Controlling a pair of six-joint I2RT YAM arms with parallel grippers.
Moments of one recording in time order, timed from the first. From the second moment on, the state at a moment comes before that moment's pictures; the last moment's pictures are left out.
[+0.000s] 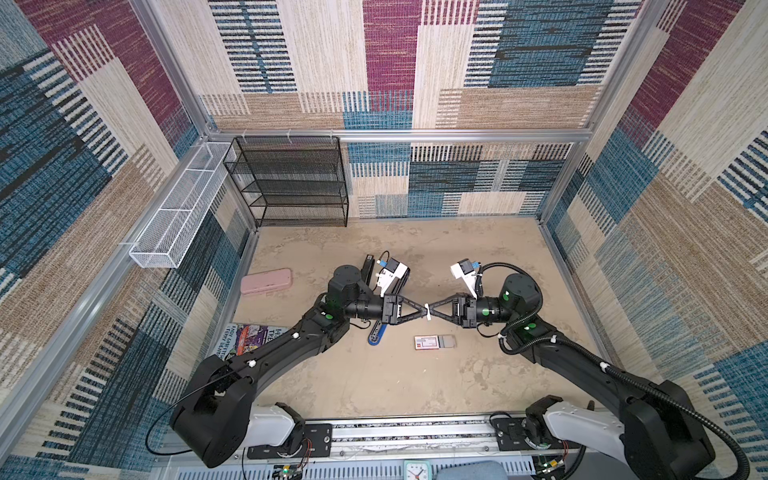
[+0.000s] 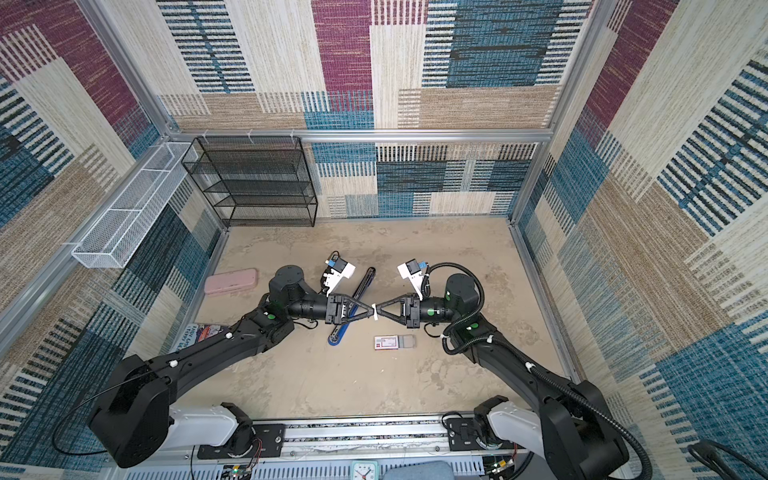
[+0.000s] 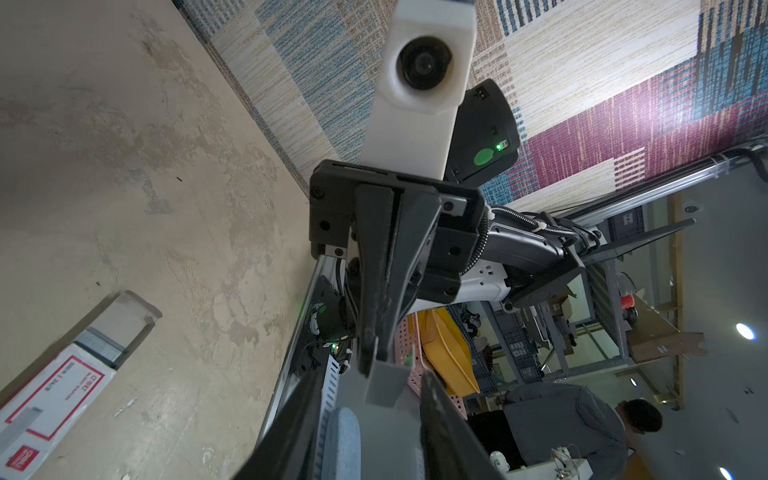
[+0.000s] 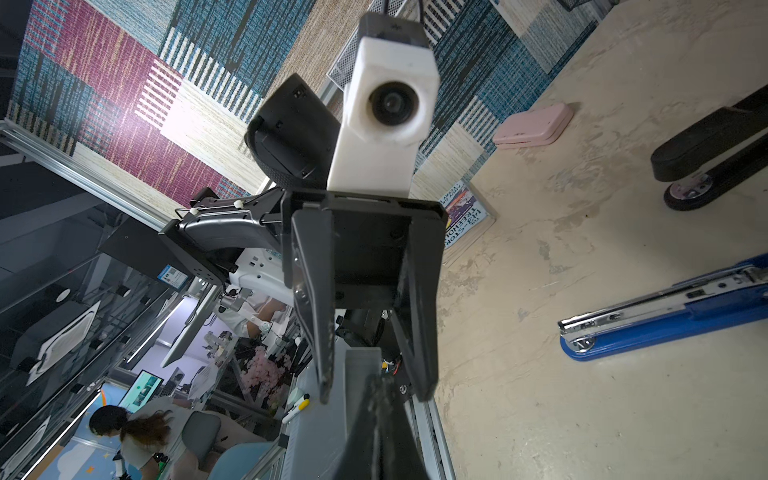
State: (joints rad) left arm -0.60 1.34 0.78 0.38 1.02 -0.86; right arm 0.43 1.13 0.57 0.51 -1.07 0.85
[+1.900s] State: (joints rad) left arm -0.59 1.34 0.71 0.04 0.68 -0.70; right arm 0.56 1.45 0.73 -0.43 -0.12 0.59
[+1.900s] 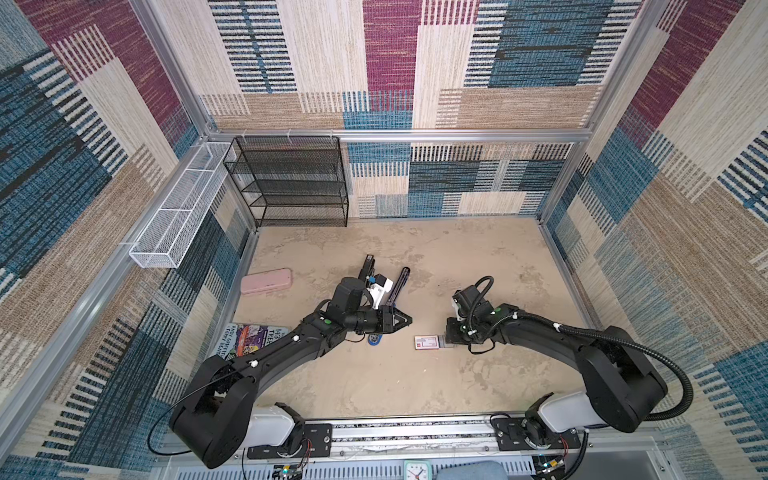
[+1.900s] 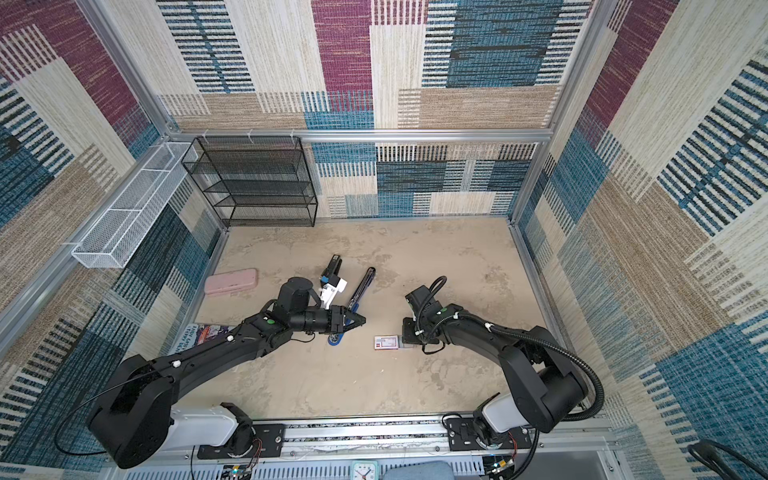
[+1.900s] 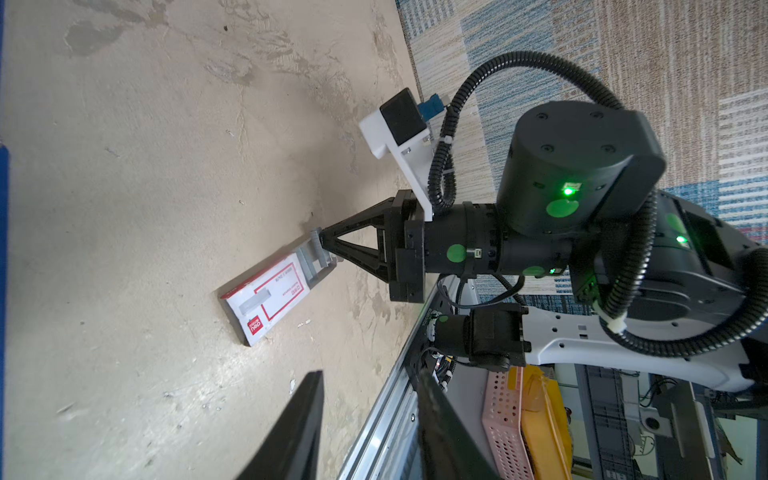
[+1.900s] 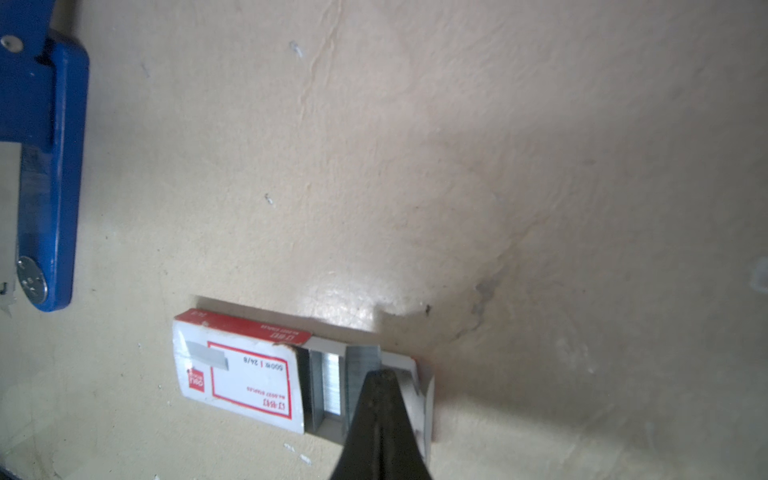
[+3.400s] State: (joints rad) left arm -0.60 1.36 0.70 0.07 0.68 -0.71; right arm 0.61 1.47 0.71 -0.46 -0.10 0.63
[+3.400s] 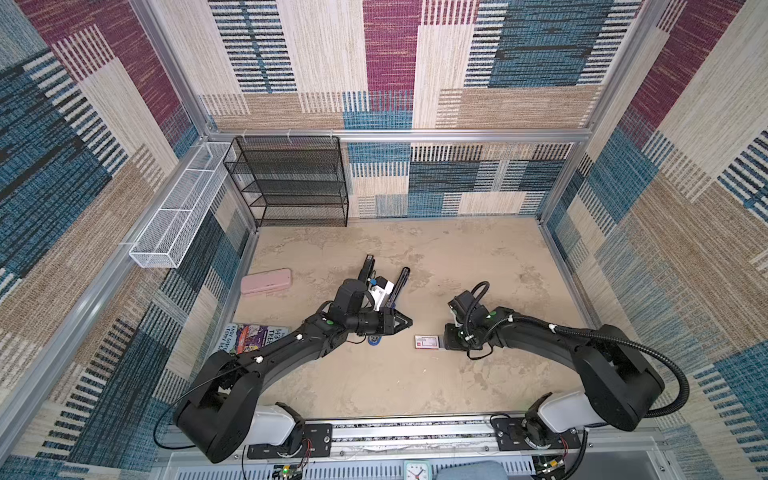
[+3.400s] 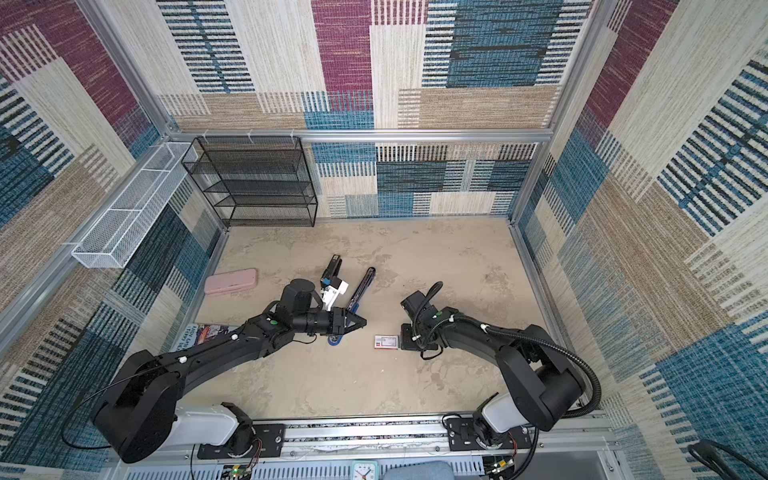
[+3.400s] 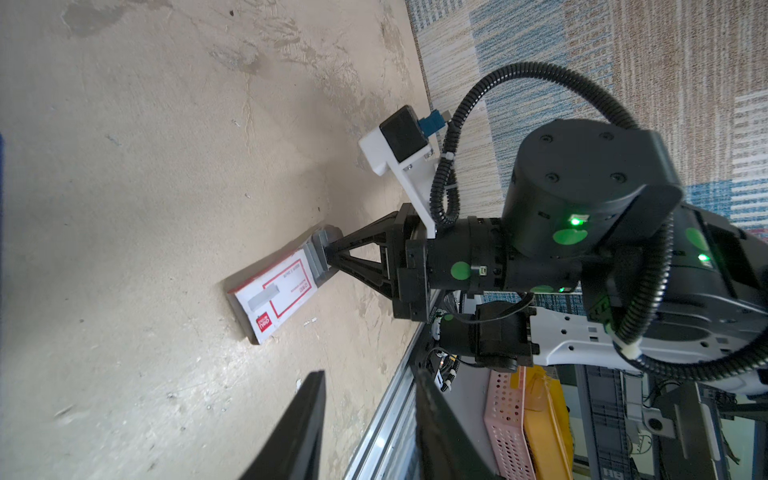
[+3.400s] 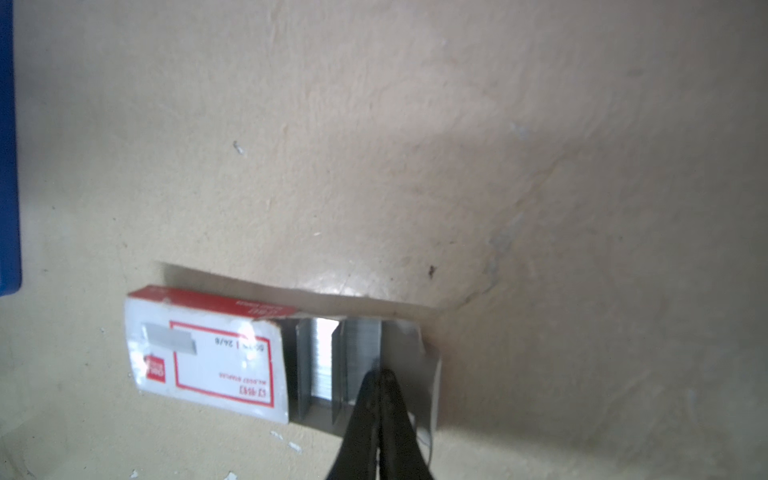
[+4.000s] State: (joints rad) left arm -0.56 1.31 0.75 0.10 0.70 -0.75; right arm 0.55 1.19 0.76 -0.45 -0.25 0.59
